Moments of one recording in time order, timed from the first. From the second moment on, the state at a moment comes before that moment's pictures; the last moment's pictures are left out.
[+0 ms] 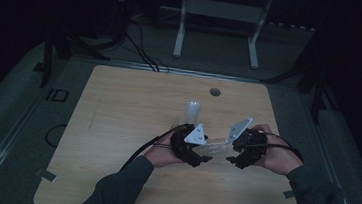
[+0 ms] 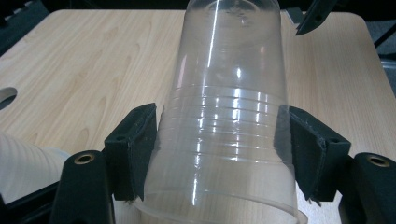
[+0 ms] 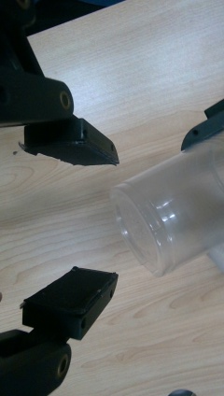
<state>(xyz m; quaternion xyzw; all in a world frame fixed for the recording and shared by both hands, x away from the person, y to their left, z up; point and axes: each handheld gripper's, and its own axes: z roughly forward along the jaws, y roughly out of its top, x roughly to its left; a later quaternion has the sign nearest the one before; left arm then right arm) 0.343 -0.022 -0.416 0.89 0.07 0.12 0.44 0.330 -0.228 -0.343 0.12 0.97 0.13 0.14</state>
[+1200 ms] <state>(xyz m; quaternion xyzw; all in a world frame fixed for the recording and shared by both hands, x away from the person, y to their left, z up) 0.337 -0.029 -0.422 0.90 0.04 0.09 0.42 0.329 -0.203 -0.359 0.05 0.99 0.05 0.12</state>
